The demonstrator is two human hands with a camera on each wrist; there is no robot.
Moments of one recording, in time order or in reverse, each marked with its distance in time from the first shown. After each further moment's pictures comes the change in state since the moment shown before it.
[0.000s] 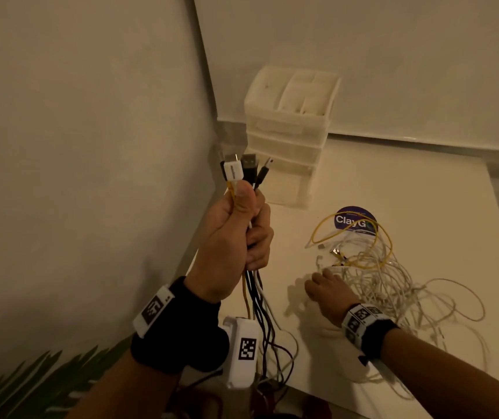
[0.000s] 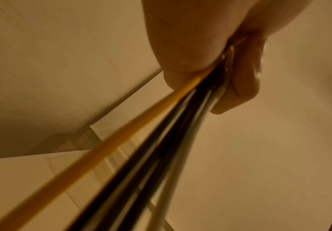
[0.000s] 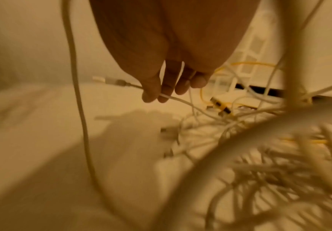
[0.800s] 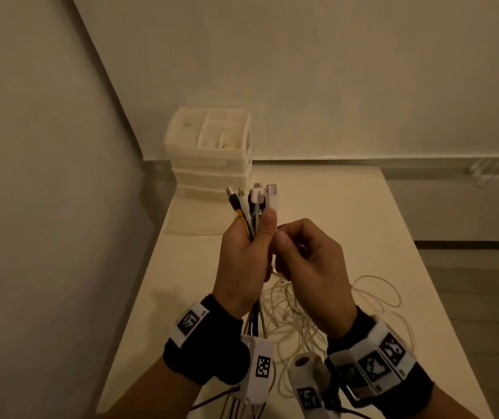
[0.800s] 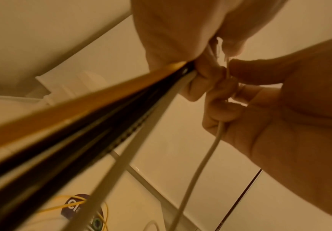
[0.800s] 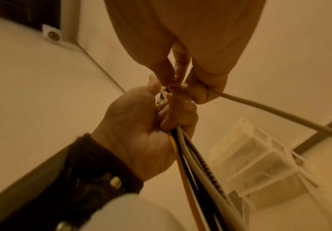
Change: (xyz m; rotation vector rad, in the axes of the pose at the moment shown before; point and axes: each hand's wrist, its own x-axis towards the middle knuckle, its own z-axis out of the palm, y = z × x) left_hand 0.050 -0.056 0.087 0.246 0.013 0.048; right_hand -0.070 -0.034 -0.206 1.365 0.897 0.259
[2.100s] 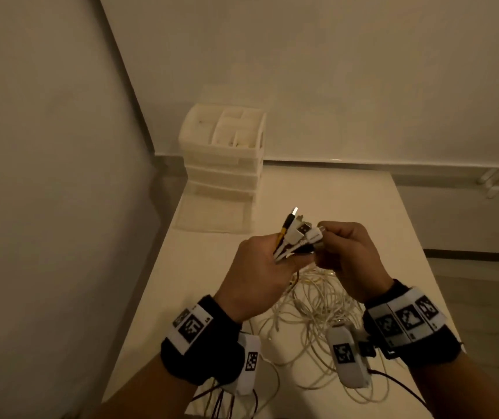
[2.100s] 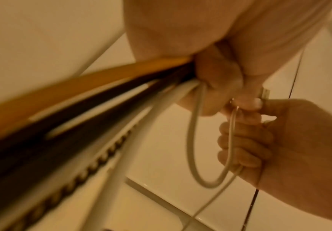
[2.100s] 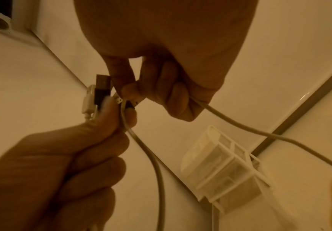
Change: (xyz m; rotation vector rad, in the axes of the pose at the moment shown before) left_hand -0.006 -0.006 -0.021 0.502 -0.199 0.091; right_hand 0.034 0.017 -0.036 0.171 -0.216 0.165
